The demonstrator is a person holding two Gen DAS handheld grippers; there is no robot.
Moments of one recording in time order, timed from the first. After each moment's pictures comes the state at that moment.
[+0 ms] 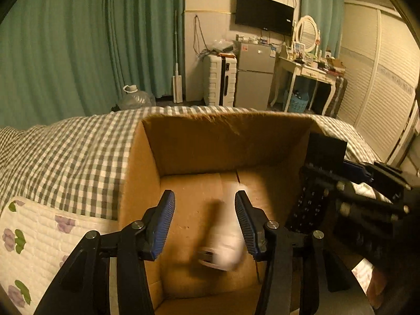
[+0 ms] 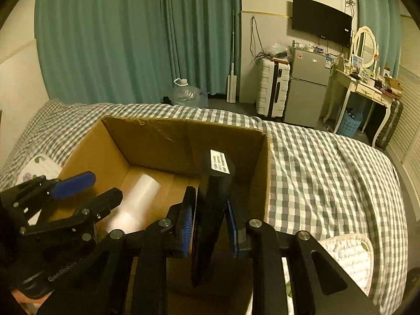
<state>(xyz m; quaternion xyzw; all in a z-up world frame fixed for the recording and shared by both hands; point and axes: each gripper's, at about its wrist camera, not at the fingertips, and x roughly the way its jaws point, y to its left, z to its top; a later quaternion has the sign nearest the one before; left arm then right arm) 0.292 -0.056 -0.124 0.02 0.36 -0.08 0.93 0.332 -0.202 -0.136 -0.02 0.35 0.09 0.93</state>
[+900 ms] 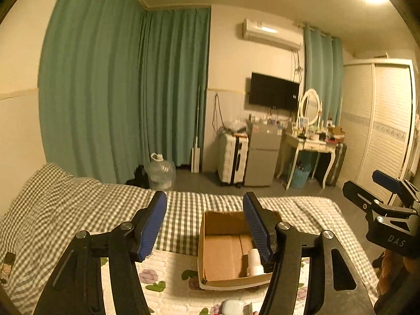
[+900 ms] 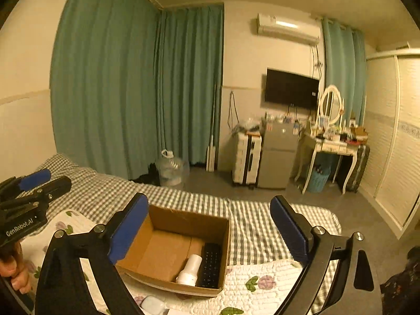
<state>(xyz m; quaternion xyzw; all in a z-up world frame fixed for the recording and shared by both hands) 0.127 0.024 0.068 -0.02 0.17 -0.05 0.98 0.158 -0.190 0.069 -0.04 0.16 0.03 0.99</state>
